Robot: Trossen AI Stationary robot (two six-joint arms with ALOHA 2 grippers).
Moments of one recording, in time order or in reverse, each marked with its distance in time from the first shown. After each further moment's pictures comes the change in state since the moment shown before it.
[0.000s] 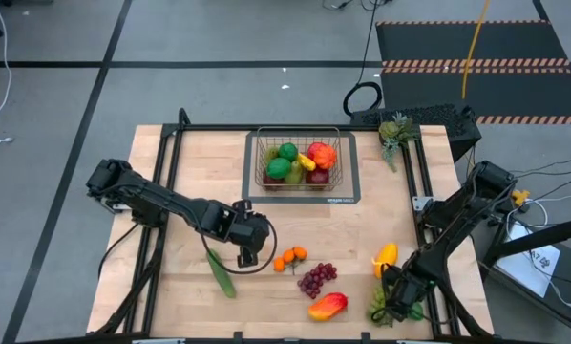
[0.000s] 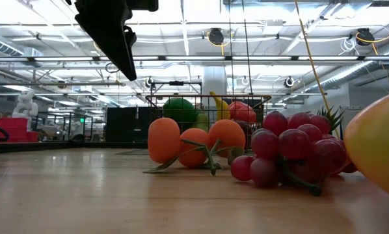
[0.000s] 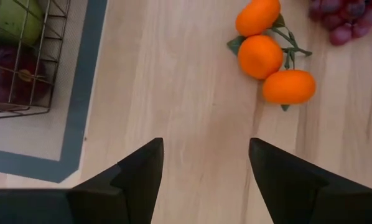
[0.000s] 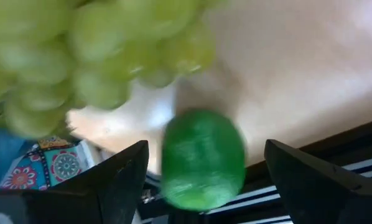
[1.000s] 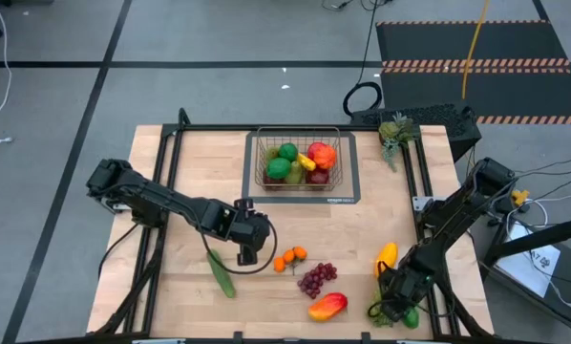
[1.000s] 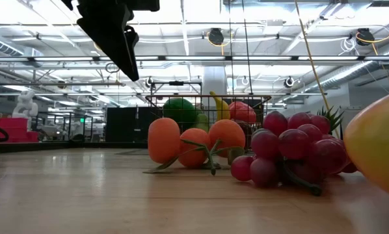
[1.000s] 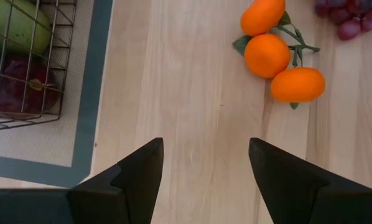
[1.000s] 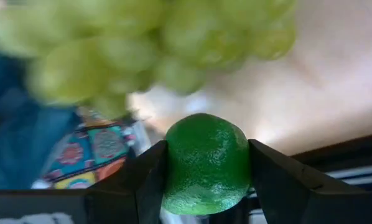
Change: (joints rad) left arm 0.010 0.000 0.000 0.000 -0.013 0.054; right arm -0.040 -0.044 -0.041 0.169 -0.055 0.066
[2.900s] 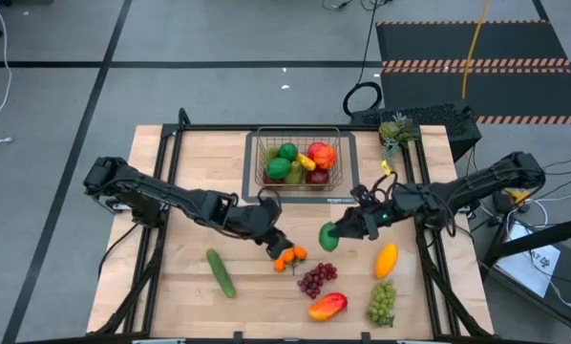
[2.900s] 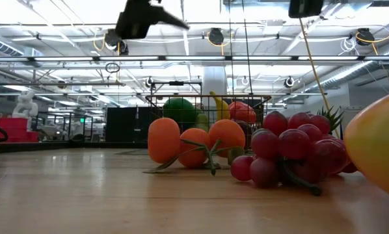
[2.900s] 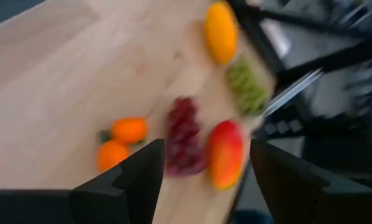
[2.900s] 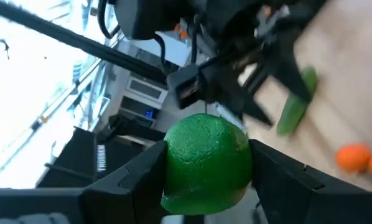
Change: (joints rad) left arm 0.051 -0.038 0.000 0.472 0.185 -0.703; right arm -0.623 -0.437 0.001 0.644 0.492 -0.721
